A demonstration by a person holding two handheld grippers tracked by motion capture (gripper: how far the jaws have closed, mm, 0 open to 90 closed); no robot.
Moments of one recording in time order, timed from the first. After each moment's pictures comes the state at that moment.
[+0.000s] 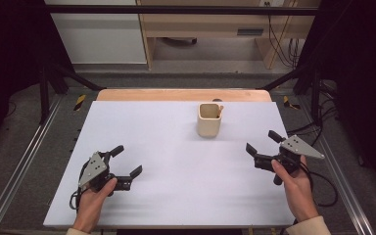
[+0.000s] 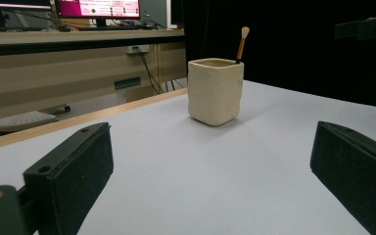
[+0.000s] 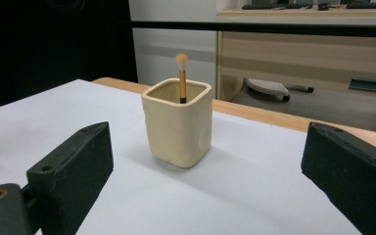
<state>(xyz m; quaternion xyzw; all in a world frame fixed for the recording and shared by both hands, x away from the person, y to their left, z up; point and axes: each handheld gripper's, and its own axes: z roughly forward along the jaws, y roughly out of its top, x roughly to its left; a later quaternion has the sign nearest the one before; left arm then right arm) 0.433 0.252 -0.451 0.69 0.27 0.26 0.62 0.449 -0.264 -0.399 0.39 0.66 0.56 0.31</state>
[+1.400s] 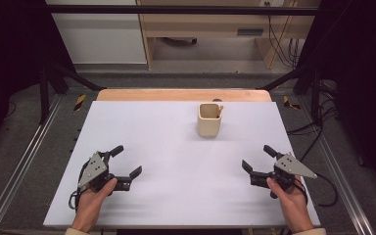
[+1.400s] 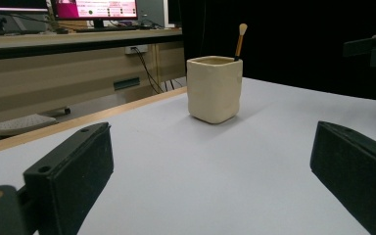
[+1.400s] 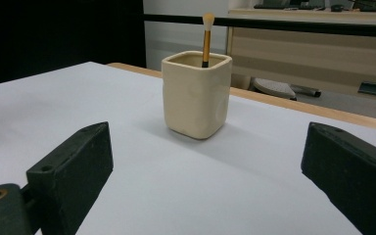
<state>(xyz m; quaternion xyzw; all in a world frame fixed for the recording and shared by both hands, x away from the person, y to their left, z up) 0.433 0.253 -0.451 0.69 0.26 0.27 0.62 0.424 -0.258 -0.440 0.37 0.67 0.56 0.31</state>
